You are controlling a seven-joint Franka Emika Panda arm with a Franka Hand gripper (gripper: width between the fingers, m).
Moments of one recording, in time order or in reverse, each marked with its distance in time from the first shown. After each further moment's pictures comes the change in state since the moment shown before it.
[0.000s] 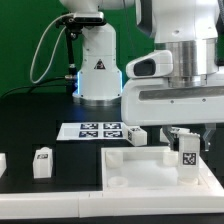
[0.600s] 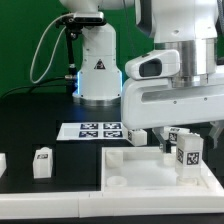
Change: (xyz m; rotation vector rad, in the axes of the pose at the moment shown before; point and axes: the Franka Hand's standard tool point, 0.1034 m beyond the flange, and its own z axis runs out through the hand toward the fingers) arm -0.002 0.002 -0.002 -0.003 -0.022 -0.388
